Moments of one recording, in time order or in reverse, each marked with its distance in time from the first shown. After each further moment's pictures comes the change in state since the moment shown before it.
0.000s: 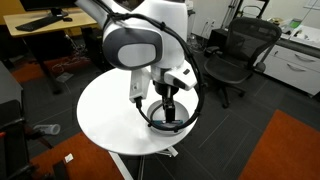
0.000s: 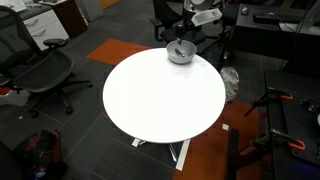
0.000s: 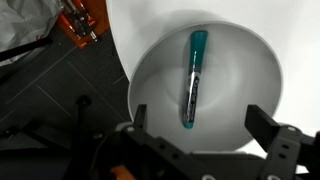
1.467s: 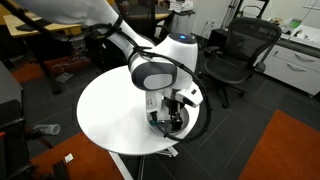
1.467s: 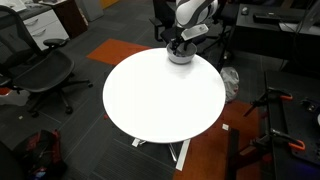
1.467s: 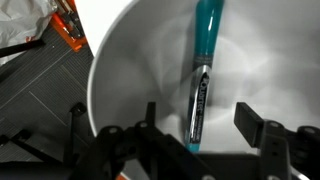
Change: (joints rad) arm -0.020 0.264 0.013 0.250 0.025 -0.033 0.000
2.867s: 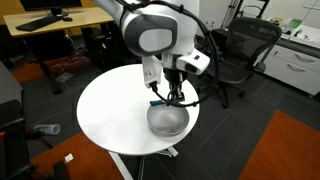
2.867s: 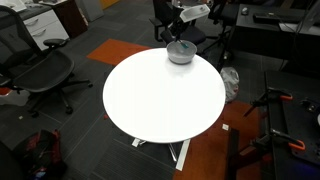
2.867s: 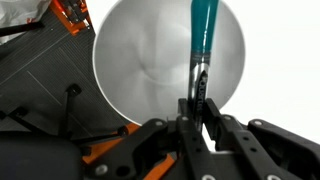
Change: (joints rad) arm 0.051 -0.184 -0.010 -0.057 -0.036 -0.078 -0.001
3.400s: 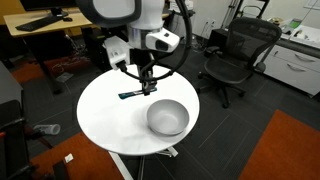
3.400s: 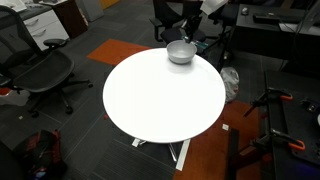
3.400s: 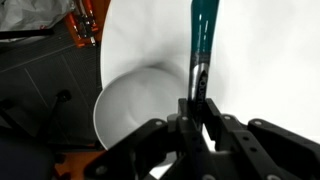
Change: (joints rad) arm 0.053 -0.289 0.031 -0.308 -0.089 -0.082 -0.129
